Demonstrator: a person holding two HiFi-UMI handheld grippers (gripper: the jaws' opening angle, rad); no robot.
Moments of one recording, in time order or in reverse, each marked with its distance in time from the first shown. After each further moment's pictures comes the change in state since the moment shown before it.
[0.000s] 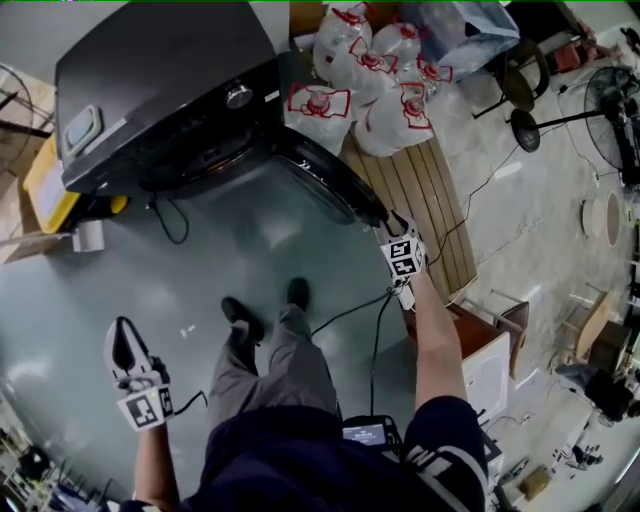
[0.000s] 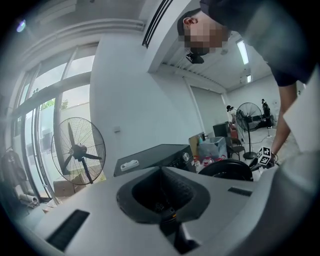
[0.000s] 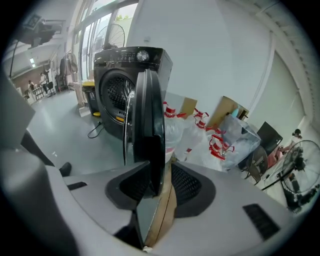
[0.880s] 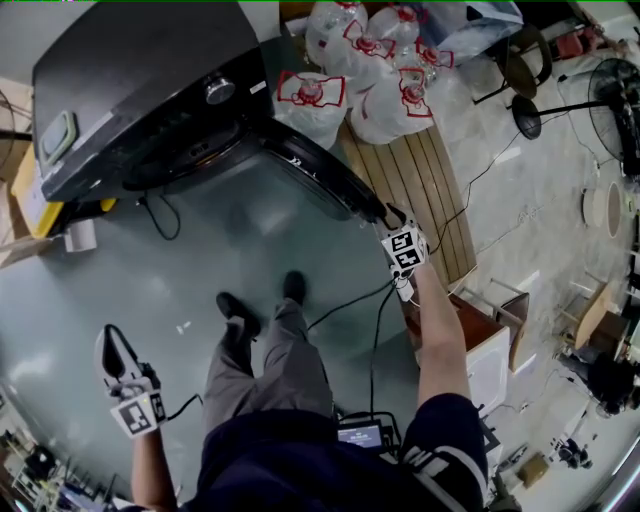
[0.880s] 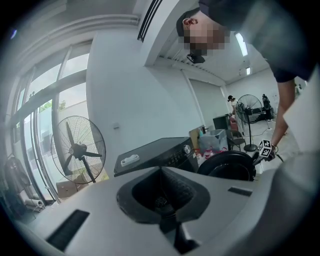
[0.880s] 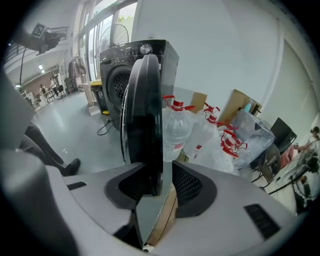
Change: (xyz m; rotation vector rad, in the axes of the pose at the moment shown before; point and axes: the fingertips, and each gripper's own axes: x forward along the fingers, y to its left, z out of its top) left arm 0.027 -0.005 -0.023 0.024 0.037 0.010; right arm 0.037 -0.002 -0.022 -0.014 0.026 0.126
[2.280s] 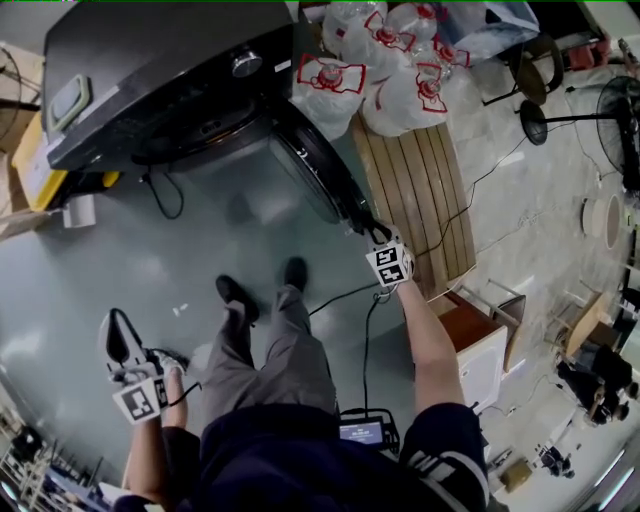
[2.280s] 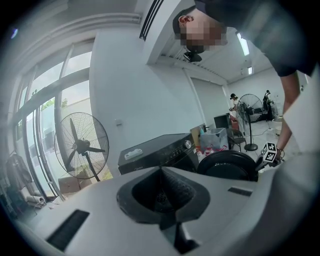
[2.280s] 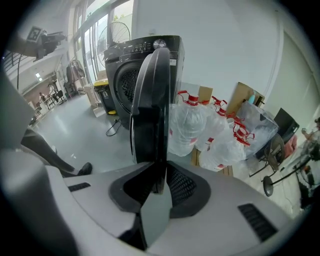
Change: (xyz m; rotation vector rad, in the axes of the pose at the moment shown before) left arm -0.024 0.014 -0.031 -0.016 0.021 0.015; right arm -0.007 0.107 -0.005 0.057 0.047 0.042
